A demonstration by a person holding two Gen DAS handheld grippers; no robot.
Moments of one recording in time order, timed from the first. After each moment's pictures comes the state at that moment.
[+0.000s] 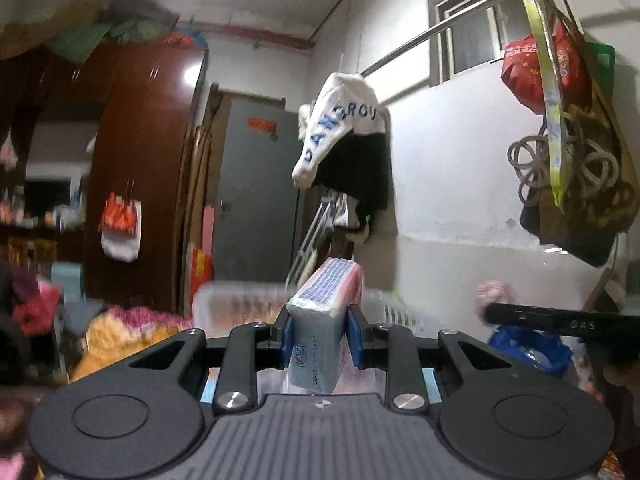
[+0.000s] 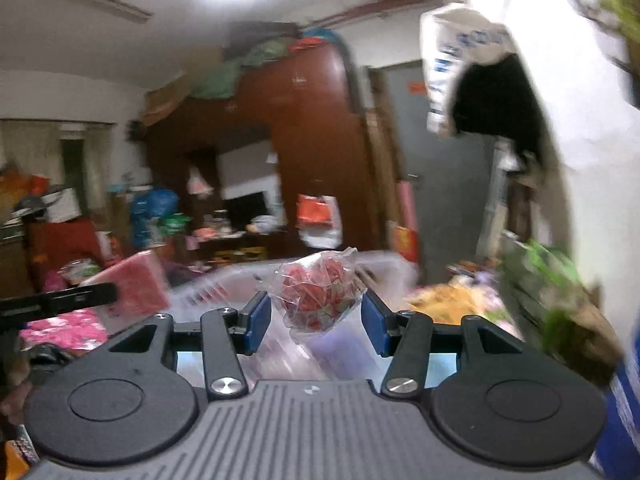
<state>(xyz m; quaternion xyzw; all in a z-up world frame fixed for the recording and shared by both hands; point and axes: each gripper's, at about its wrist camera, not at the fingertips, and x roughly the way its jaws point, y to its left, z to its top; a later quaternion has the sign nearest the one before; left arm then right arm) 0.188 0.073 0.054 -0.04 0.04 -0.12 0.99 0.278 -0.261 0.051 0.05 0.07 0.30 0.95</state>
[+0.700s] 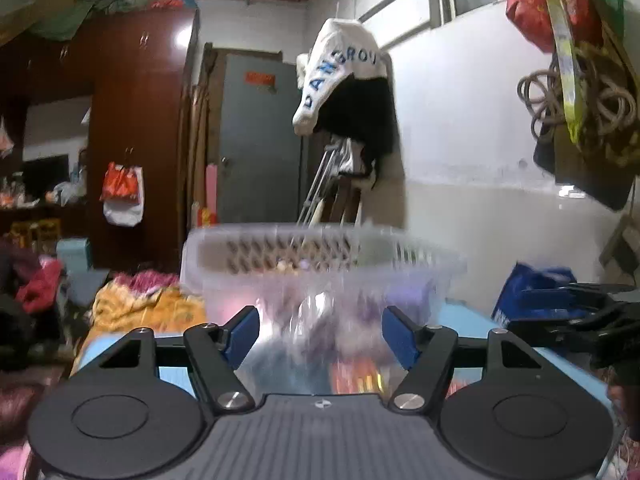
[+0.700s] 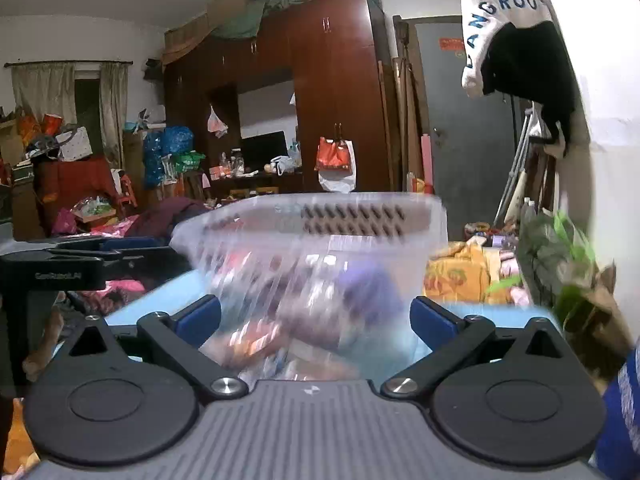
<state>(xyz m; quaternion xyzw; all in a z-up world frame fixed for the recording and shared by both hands) 0.198 0.053 0.002 -0.02 0.12 -0.11 0.99 0.269 -0.245 0.014 0.00 0.14 0.31 0.94</state>
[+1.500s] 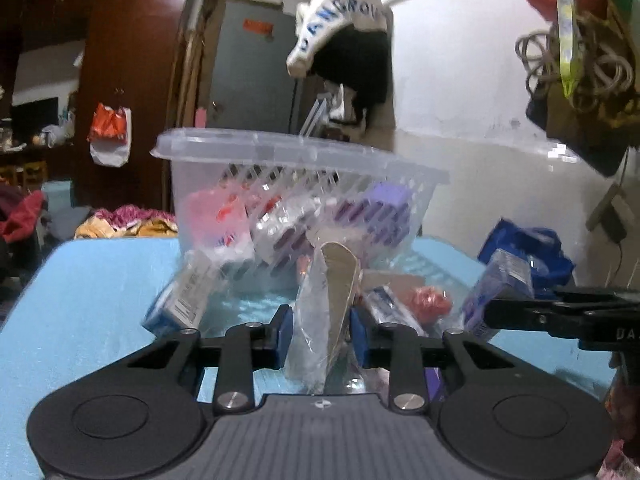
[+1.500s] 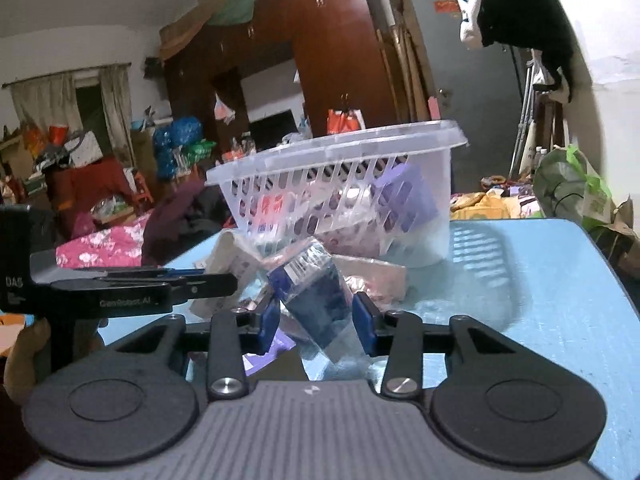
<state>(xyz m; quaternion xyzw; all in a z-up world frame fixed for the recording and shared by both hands) 0.192 0.048 -0.051 -0.05 0.18 -0.14 0.97 0.253 -0.243 -0.023 0.04 0.18 0.33 0.93</state>
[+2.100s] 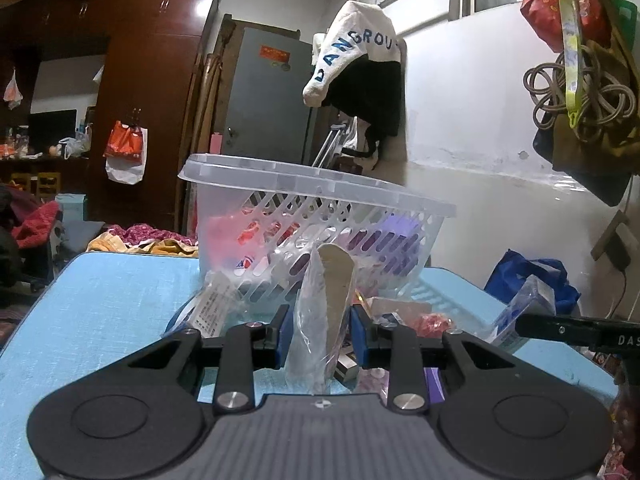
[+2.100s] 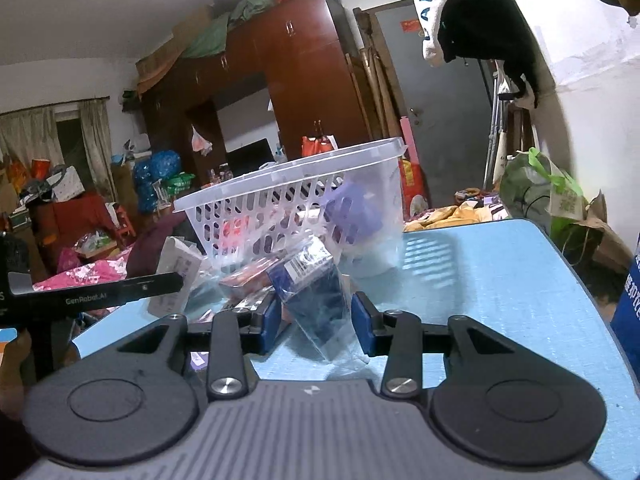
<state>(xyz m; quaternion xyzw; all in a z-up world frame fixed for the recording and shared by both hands) 0.183 0.054 -0.046 -0.06 0.15 -0.12 0.98 0.256 -0.280 -0.036 0.08 0.16 0.30 0.94</state>
